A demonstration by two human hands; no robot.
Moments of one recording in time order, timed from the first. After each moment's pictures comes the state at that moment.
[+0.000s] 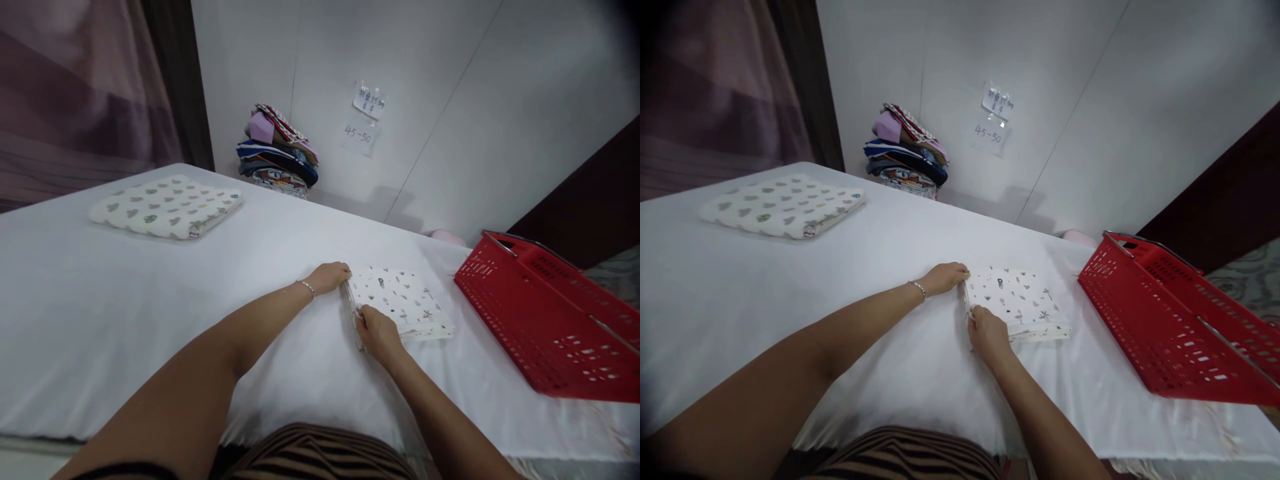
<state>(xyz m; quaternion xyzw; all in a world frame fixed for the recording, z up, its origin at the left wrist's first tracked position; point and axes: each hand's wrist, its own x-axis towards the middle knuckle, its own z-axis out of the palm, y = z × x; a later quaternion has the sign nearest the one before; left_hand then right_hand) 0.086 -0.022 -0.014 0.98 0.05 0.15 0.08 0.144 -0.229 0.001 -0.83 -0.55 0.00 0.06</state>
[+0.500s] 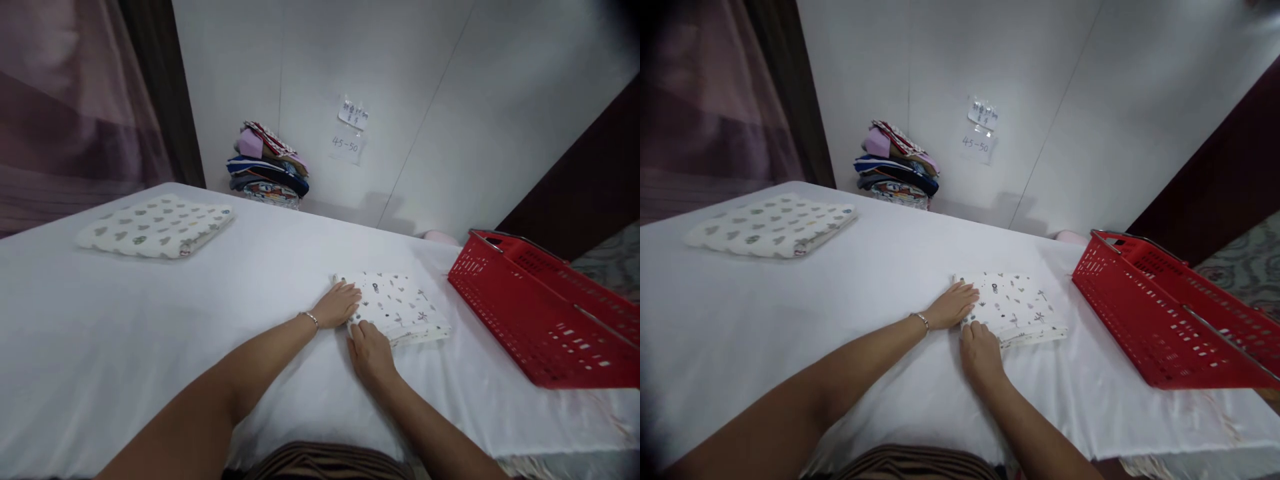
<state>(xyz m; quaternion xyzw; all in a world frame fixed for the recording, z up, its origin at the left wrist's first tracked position) 0.087 -0.076 -0.029 0.97 0.00 0.21 0.10 0.125 -0.243 -0.019 -0.80 -0.59 -0.13 0.05</state>
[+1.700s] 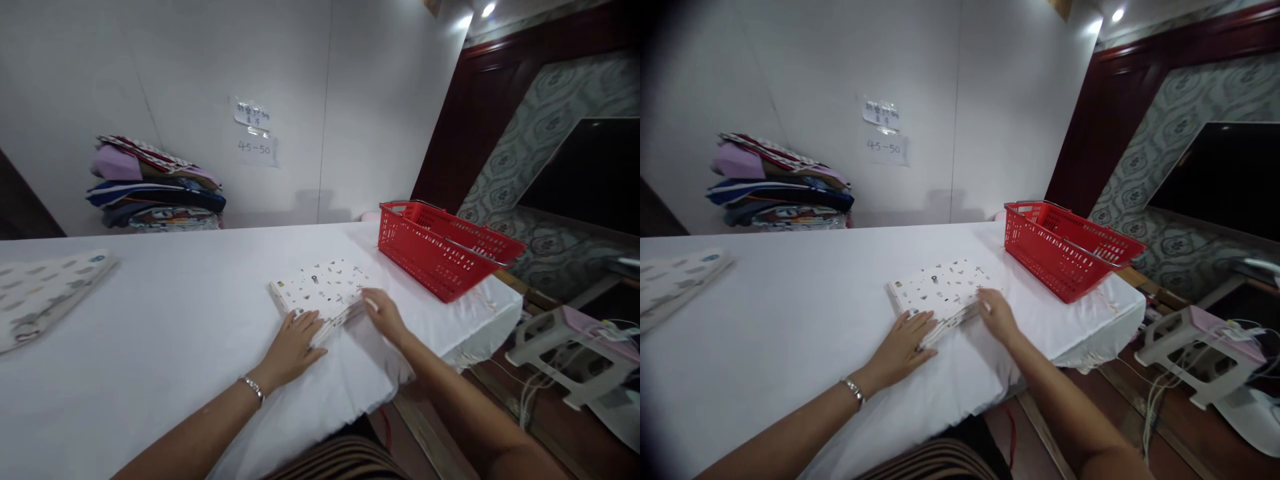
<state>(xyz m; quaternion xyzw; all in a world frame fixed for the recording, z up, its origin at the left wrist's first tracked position) 0.053 -0.148 -0.020 0.98 -0.06 0.17 0.09 0.233 -0.348 0.007 -0.82 -0.41 -0.07 0.39</state>
